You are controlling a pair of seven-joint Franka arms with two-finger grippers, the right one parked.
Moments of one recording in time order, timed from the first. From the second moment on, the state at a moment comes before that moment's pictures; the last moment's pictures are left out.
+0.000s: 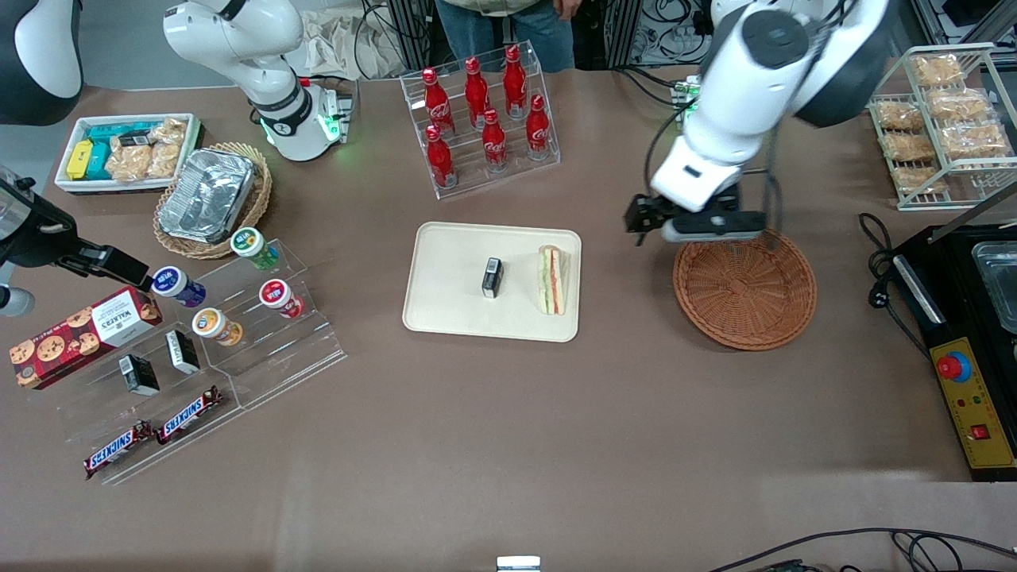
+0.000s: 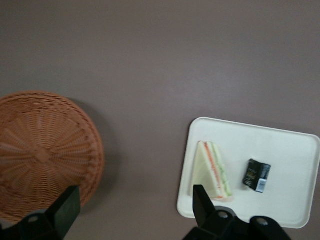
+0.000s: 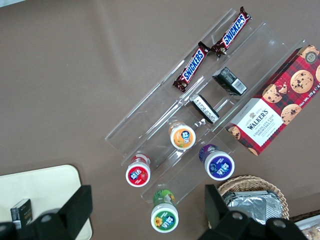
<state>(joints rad) -0.14 -0.15 -0.31 -2.04 -0.08 2.04 -0.48</state>
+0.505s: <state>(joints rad) -0.13 -0.37 -0.01 -2.03 -0.13 1.76 -0.10</state>
